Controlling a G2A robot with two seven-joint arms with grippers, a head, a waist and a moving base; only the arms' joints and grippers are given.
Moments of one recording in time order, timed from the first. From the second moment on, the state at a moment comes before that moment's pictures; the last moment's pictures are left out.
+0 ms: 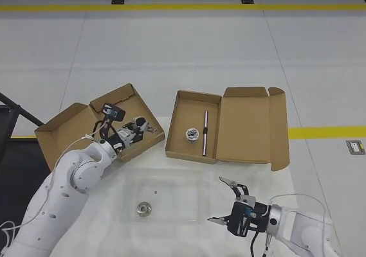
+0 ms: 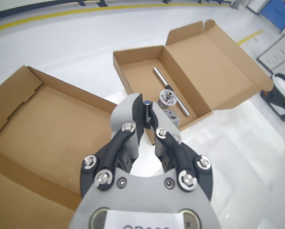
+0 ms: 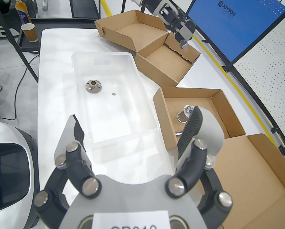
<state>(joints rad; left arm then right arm) 0.68 -1.02 -1.07 -1.27 0.71 -0.39 -0.21 -1.31 -1.09 1.35 -1.93 -1.63 -0.83 -0.05</state>
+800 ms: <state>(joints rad) 0.56 -1.11 -0.97 -1.07 0.72 0.01 -0.02 -1.31 -1.09 1.35 -1.93 -1.63 -0.83 -0.05</state>
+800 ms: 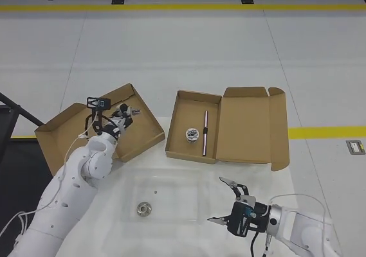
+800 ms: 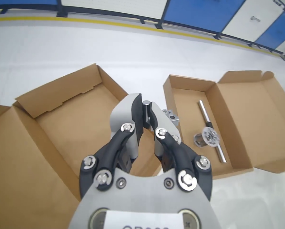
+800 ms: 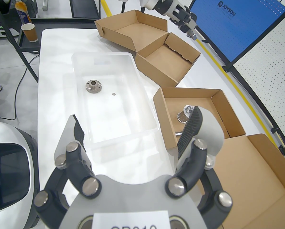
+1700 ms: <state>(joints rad) 0.30 -1.33 -0.78 -0.42 0.83 -0.01 -0.09 -1.31 -1.09 1.35 -1.93 -1.63 -0.83 -0.05</state>
